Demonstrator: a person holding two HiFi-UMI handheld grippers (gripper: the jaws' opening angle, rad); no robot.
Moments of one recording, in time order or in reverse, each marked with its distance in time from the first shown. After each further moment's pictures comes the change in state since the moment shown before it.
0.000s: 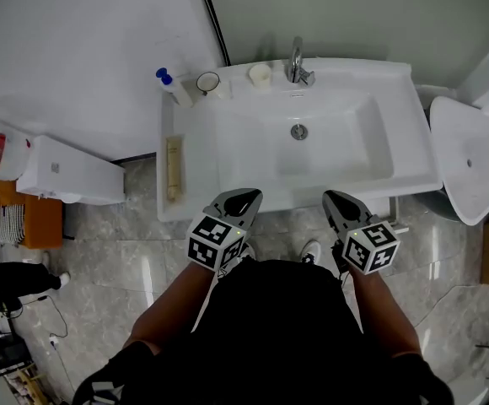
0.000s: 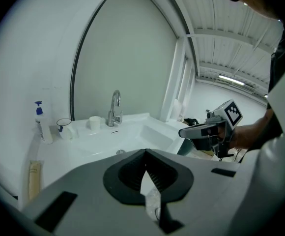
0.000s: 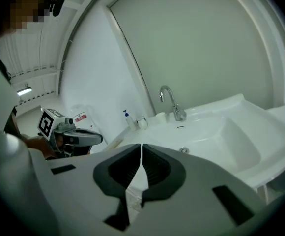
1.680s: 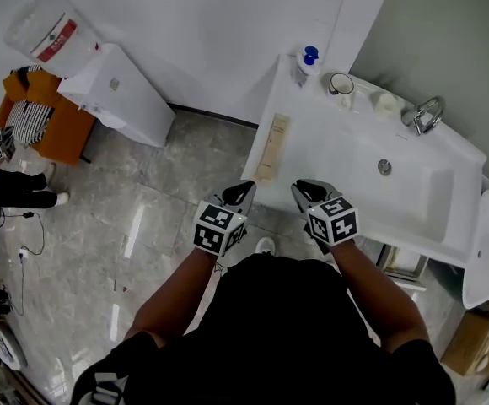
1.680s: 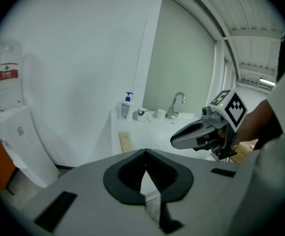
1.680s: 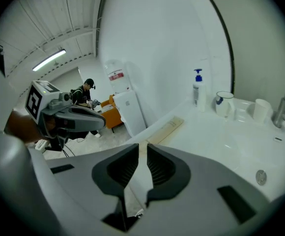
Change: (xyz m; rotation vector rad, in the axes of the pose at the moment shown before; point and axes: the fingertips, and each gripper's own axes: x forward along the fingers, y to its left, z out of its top) left arm -0.184 0.203 -0.119 -0.215 -0.032 0.413; right arm 0.251 0.248 -0.081 -0.354 0.389 0.381
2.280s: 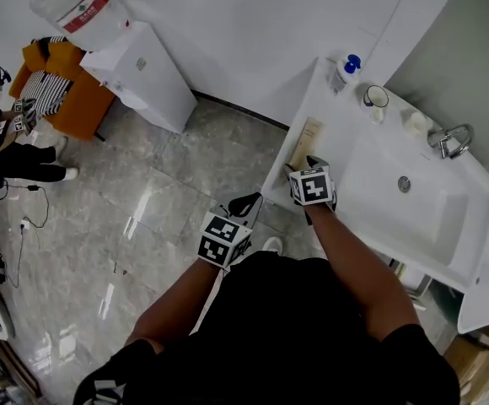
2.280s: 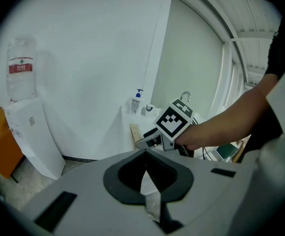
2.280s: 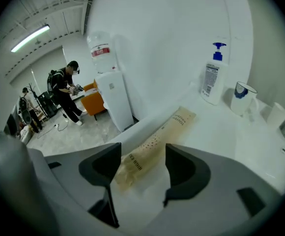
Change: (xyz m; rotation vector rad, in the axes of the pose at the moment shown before) left arm -0.039 0.026 -0.035 -0.069 0.019 0.052; right arm 0.144 -0.024 -0.002 -0.038 0.183 -0.174
